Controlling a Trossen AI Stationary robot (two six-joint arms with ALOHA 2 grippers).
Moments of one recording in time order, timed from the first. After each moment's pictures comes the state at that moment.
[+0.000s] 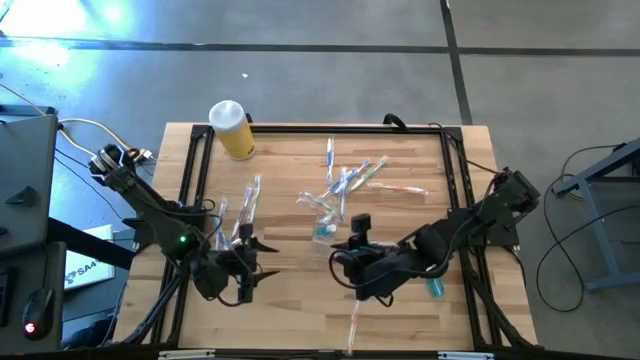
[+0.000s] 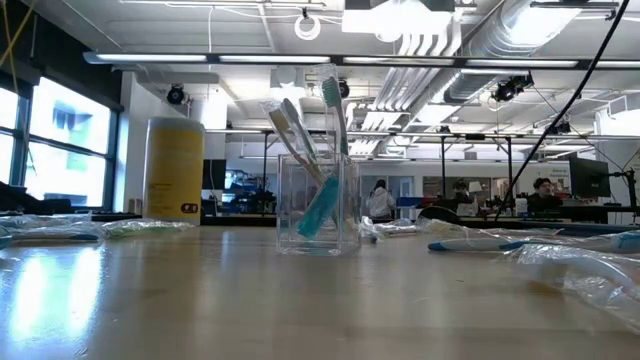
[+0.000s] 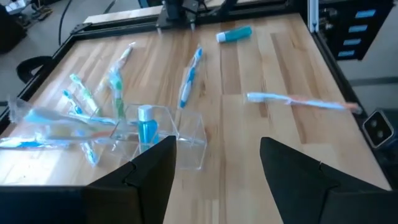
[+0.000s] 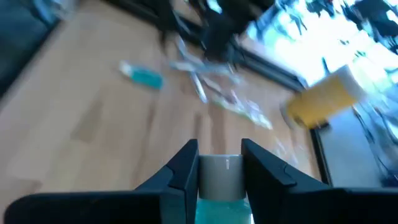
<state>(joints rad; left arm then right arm) -0.76 1.23 0.94 -0.33 -0.77 -0.38 0.55 1.68 1.64 -0.68 0.62 -0.04</state>
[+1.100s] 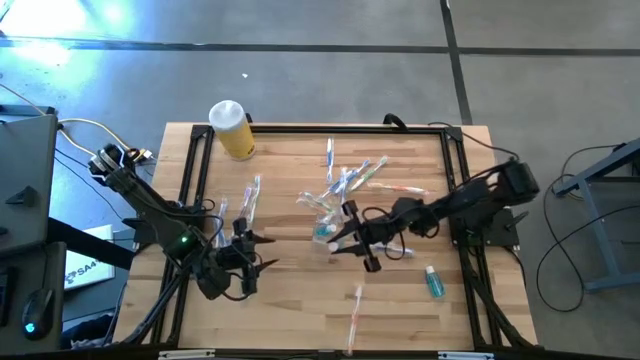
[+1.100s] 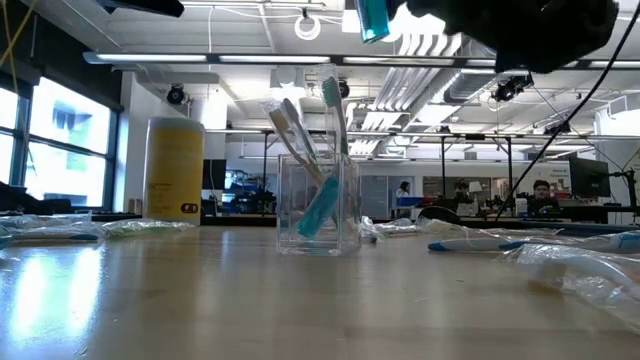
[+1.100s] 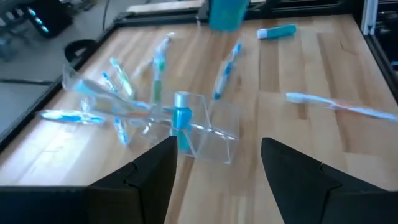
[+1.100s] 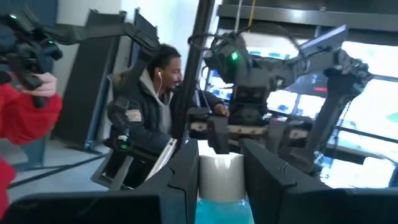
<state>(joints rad) -0.75 1.23 0.91 -0.37 -0.91 -0.50 0.18 1.64 0.67 1.24 -0.27 -0.14</state>
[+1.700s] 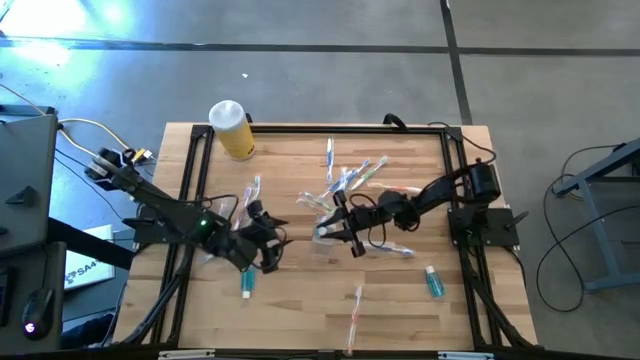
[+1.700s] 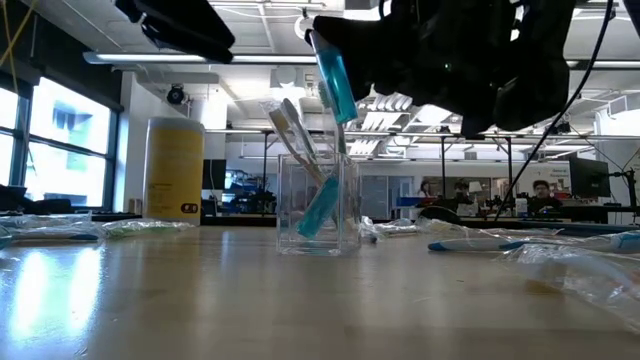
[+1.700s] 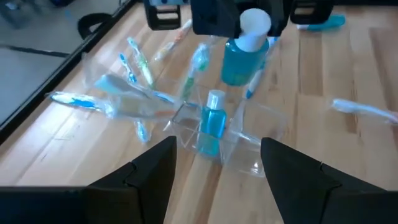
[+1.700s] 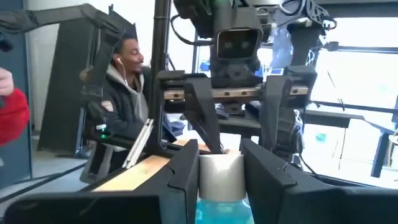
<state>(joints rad) -0.50 1.26 0.91 -0.31 -0.73 -0.42 0.03 1.90 0.67 1.49 -0.34 -0.01</state>
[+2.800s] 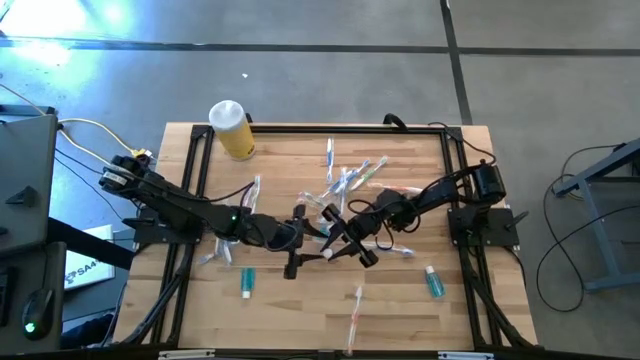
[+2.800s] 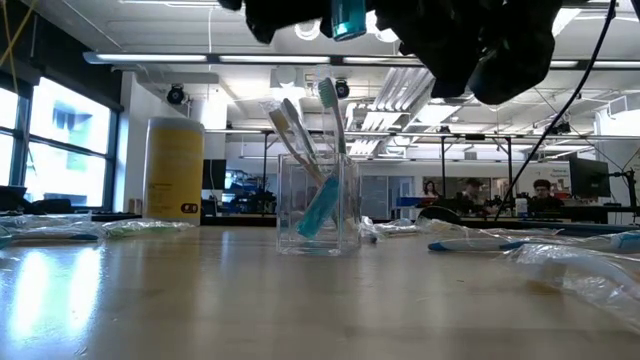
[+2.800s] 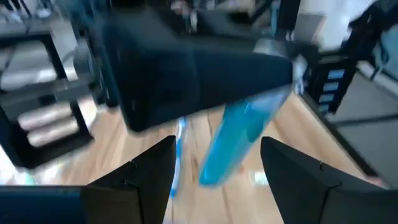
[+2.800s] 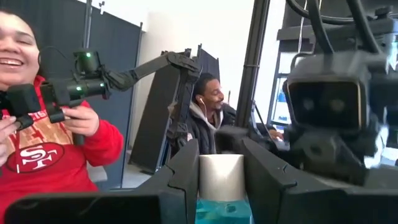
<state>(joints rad) -0.31 1.45 0.91 0.31 -0.23 0.00 0.07 1.87 0.81 1.47 -0.66 0.08</state>
